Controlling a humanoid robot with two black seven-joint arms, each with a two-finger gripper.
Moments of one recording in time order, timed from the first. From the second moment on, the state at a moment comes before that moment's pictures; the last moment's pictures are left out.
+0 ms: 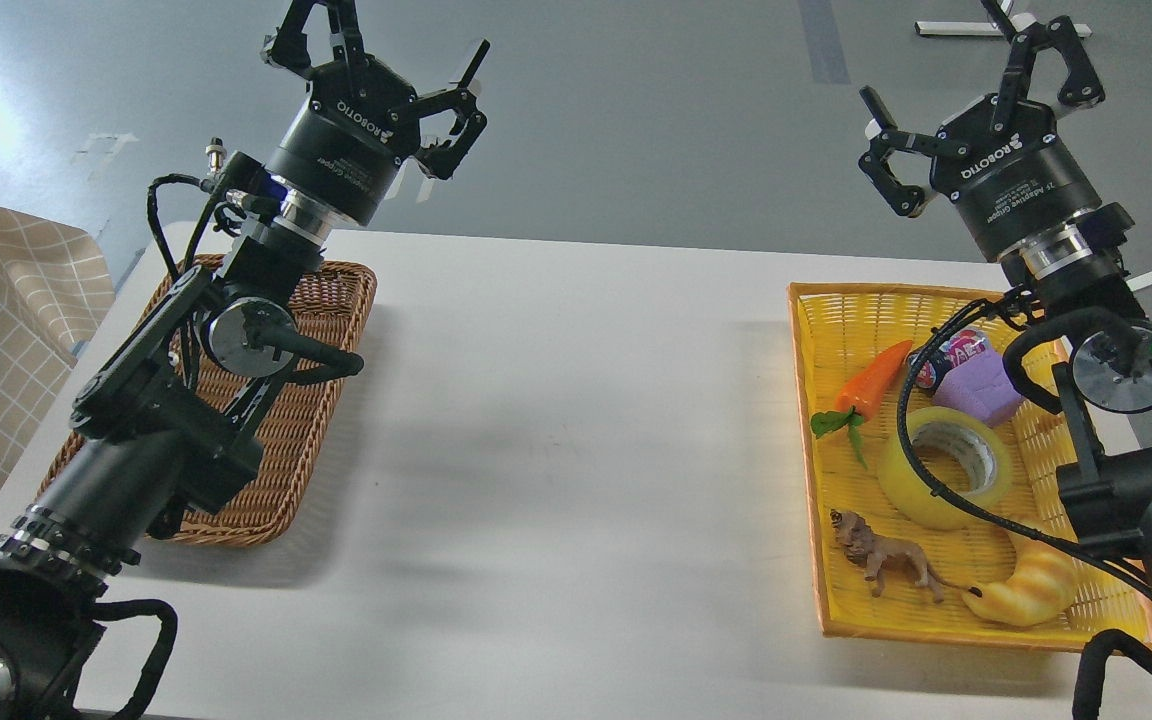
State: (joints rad) left arm -0.62 0.20 -1.15 -1.11 0.36 -0.49 -0.32; right arm 0.57 -0.15 1.46 1.09 -0.37 0.49 -0.12
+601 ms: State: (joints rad) left arm -0.62 0.20 -1.15 -1.11 0.36 -0.49 -0.32; right arm 0.58 -0.30 1.31 1.08 -0.42 0.49 -0.13
